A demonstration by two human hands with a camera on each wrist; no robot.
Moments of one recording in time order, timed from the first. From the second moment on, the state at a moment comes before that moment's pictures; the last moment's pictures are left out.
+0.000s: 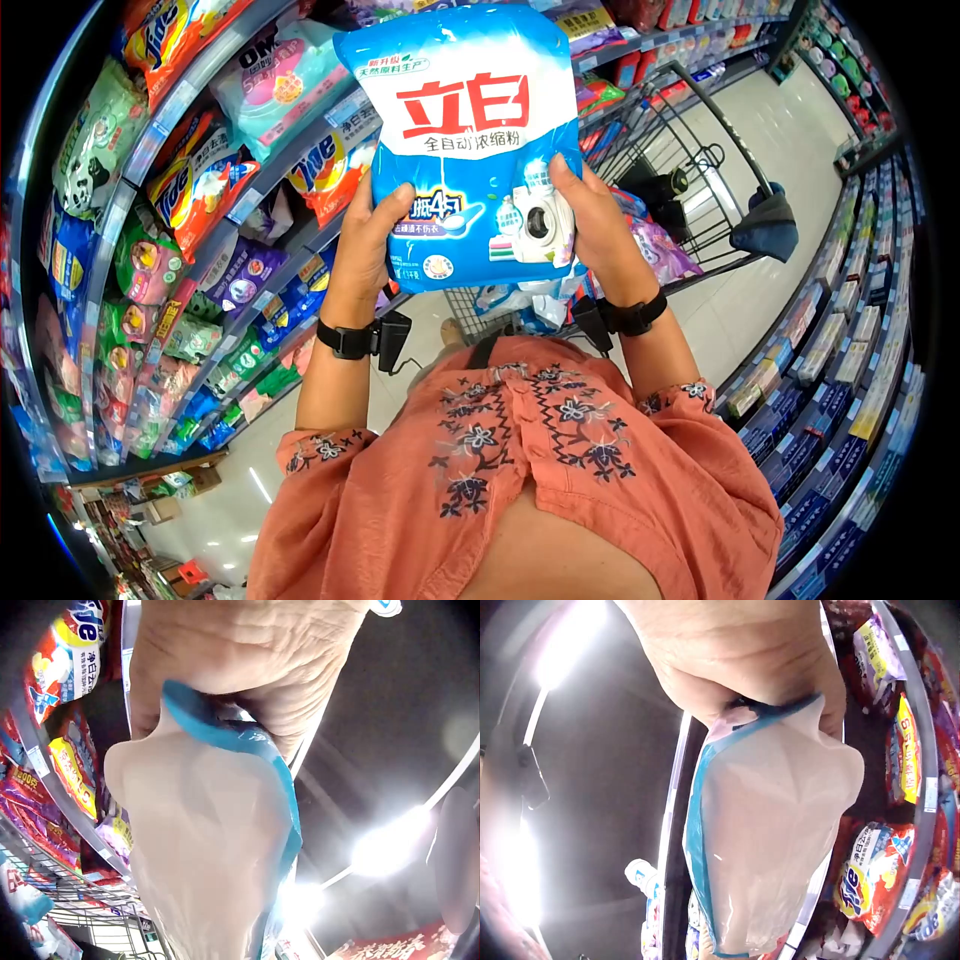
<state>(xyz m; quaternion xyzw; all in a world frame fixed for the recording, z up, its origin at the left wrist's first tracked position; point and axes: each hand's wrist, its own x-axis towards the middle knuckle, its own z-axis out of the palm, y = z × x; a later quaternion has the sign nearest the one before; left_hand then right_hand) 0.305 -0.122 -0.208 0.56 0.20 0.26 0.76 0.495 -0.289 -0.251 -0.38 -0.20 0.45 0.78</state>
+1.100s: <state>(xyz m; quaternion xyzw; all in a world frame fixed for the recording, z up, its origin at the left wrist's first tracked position) 0.232 -0.075 -0.085 0.64 0.08 0.37 0.67 0.440 -0.223 -0.138 -0.32 -0.30 0.39 0.81</state>
